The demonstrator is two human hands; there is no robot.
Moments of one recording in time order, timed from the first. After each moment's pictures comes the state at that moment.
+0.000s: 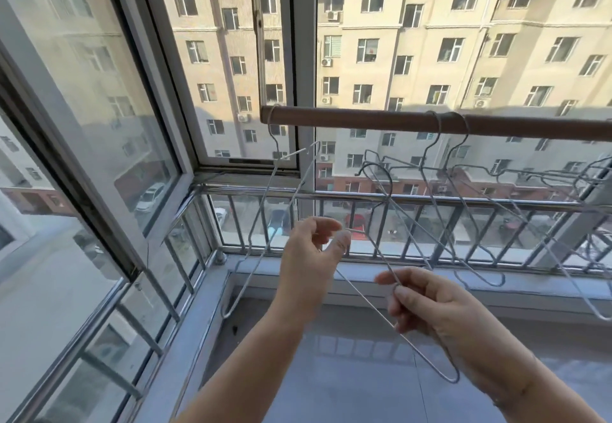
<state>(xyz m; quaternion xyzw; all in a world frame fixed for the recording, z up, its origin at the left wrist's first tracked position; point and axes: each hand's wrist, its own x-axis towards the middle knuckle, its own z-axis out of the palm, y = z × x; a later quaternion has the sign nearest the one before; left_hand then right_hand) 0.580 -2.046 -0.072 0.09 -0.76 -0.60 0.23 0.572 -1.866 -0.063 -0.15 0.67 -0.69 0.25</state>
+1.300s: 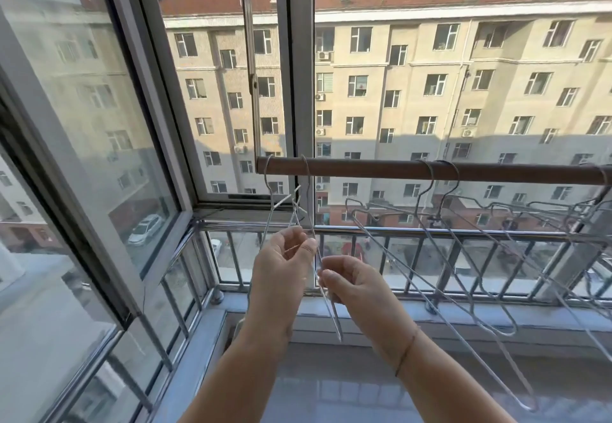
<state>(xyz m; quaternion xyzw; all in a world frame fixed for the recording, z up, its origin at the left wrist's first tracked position) 0.570 -2.084 -0.032 0.17 -0.67 -0.68 0.25 0.531 -1.975 -0.055 -0.18 0.73 -0.64 0.13</state>
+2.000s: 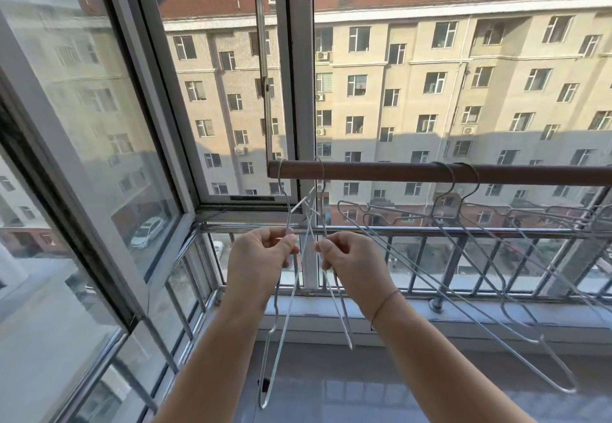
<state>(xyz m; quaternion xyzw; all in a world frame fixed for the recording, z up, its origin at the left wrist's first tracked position) 0.563 -2.124 -0.024 0.19 -0.75 -0.59 0.25 0.507 -1.997 -0.037 -0.19 0.80 -0.58 0.01</state>
